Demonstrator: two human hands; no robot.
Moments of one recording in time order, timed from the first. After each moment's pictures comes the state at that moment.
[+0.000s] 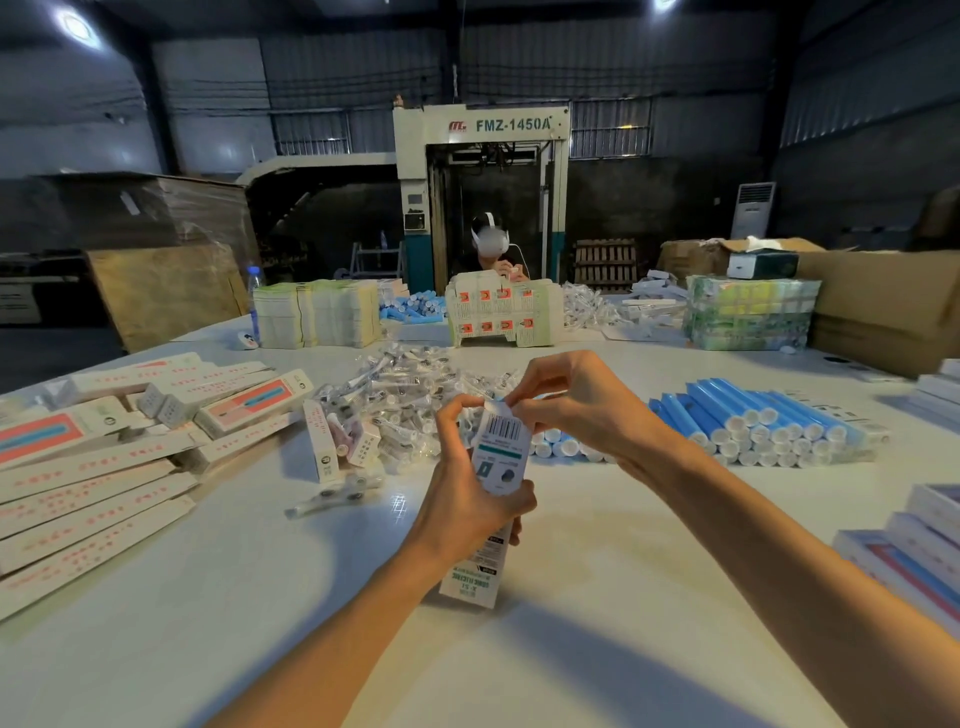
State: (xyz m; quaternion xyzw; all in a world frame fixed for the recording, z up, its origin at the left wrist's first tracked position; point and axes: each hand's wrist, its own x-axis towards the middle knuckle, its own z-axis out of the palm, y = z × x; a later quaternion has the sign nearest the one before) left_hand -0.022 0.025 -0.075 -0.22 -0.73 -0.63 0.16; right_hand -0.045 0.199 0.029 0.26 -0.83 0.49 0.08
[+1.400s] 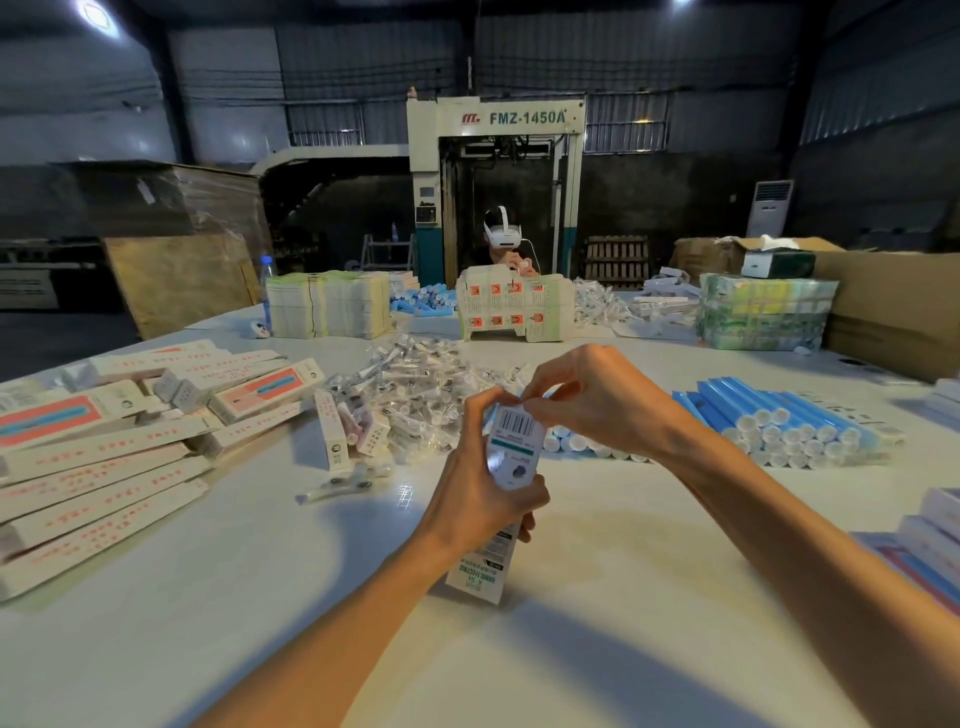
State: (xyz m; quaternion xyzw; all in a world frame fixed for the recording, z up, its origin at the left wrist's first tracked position) left_hand -0.020 0.026 -0.073 -0.22 -0.73 -0.63 0.14; right_hand -0.042 0.208 0.038 0.34 -0.88 0.28 0.16
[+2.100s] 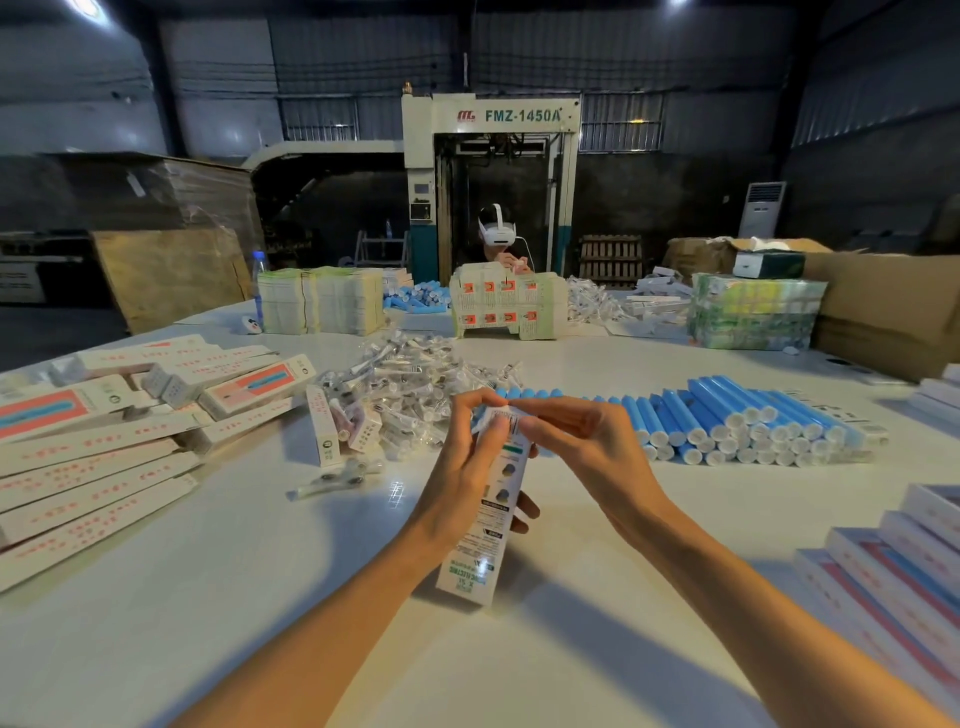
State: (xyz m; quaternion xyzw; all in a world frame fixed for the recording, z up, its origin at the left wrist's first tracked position) left_hand -0.005 0.028 -0.063 -0.22 -0.69 -0.69 0.09; right_hand -0.023 0.202 -0.032 0.26 -0.71 0.64 0.13
